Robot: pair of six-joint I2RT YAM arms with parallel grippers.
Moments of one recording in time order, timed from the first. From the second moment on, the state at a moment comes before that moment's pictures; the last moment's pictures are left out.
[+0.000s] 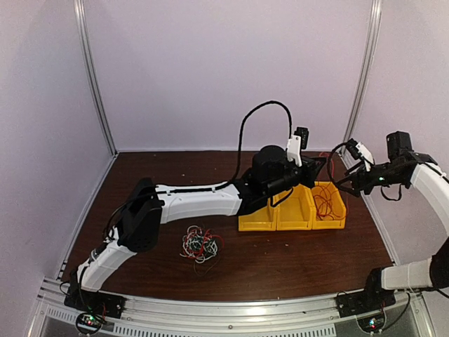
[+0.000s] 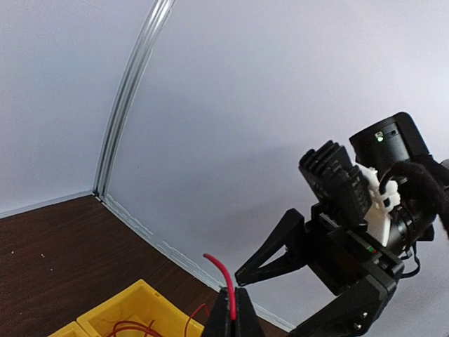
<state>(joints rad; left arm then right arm) -1.13 2.50 2.19 0.46 0.03 -0.43 -0.15 1.11 1.03 -0.80 -0.71 -0.63</state>
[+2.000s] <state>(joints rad) -1.13 1.90 1.25 0.62 -0.23 -0.34 -0.06 1.43 0.91 -0.38 -0.61 -0.33</state>
